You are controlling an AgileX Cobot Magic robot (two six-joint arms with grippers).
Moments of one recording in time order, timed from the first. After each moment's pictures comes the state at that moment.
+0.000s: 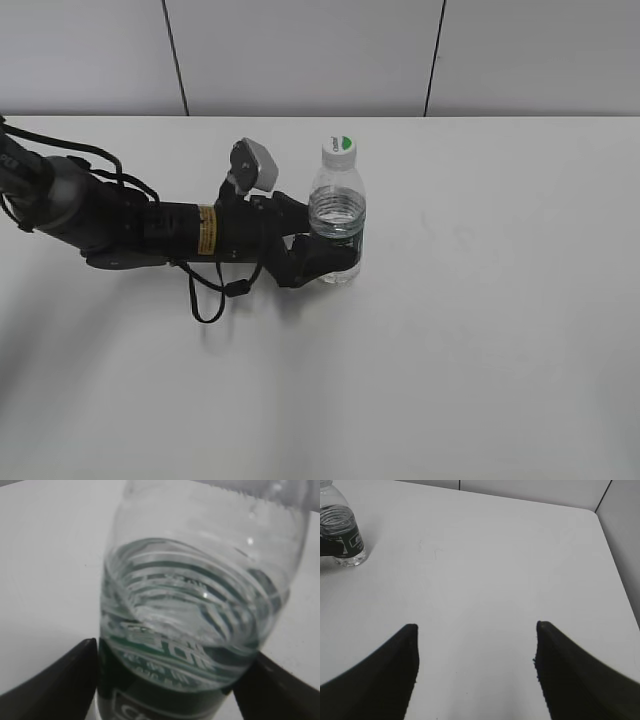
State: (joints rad) left arm -0.39 2.31 -1.17 1.13 -1.02 -0.60; right arm -0.06 -0.01 -0.52 0.15 1.03 -0.31
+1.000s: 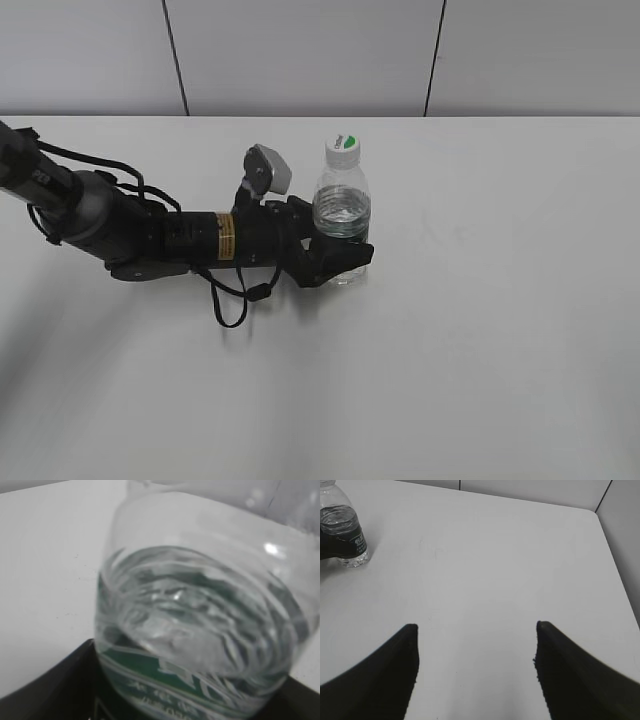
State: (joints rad) left arm -0.43 2.38 -1.21 1.03 -1.05 -0.59; right arm -0.06 -0.01 -0.52 0.15 1.03 -0.31
